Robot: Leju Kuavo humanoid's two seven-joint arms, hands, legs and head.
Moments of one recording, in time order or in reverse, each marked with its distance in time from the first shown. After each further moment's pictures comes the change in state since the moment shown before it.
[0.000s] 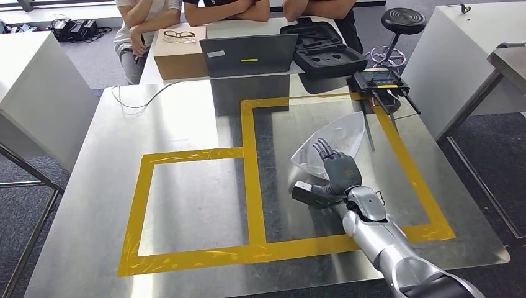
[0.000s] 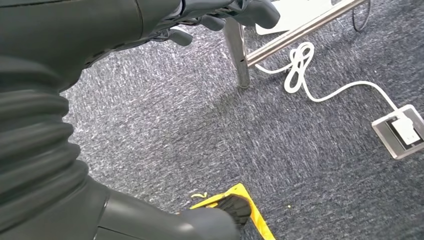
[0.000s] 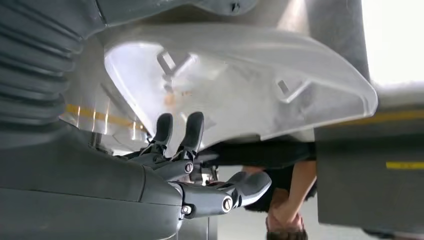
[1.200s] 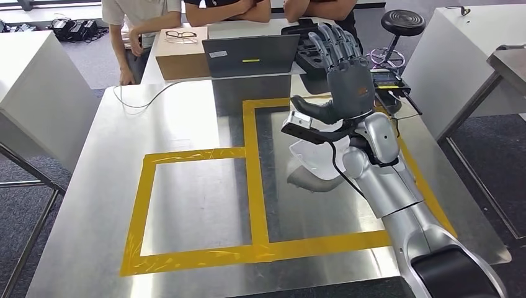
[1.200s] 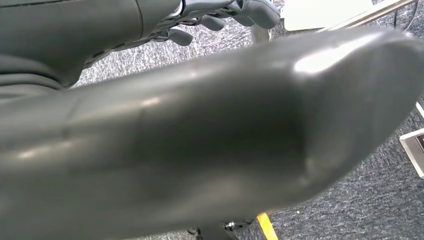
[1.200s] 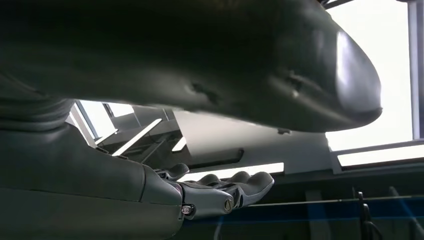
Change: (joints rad) left arm 0.001 -0.003 0.033 0.000 0.045 0.018 0.074; right arm -0.158 -0.016 0.000 -0.568 -0.003 0.028 -0.003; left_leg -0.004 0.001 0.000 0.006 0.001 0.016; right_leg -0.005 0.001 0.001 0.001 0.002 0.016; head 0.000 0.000
